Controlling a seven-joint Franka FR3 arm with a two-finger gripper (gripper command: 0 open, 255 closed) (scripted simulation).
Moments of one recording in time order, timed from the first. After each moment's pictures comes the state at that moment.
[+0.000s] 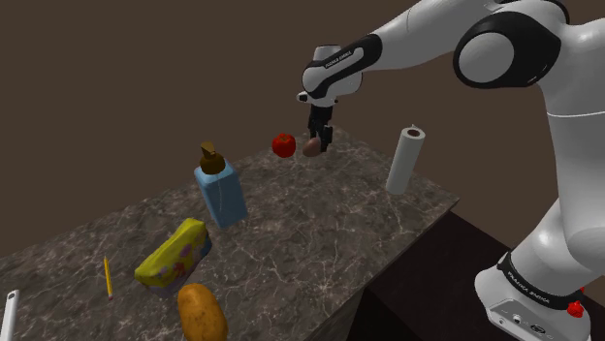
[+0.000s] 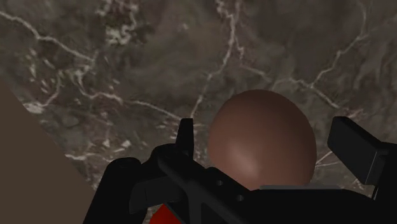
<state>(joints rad) 0.10 0.61 -0.12 -1.58 0.25 2.10 -1.39</state>
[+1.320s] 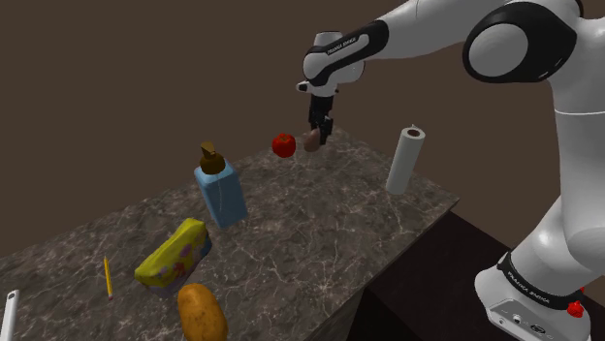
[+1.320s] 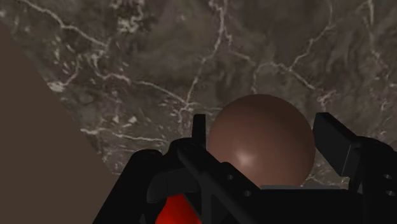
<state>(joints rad) 0.10 0.56 -0.13 -1.56 0.24 2.04 -1.37</state>
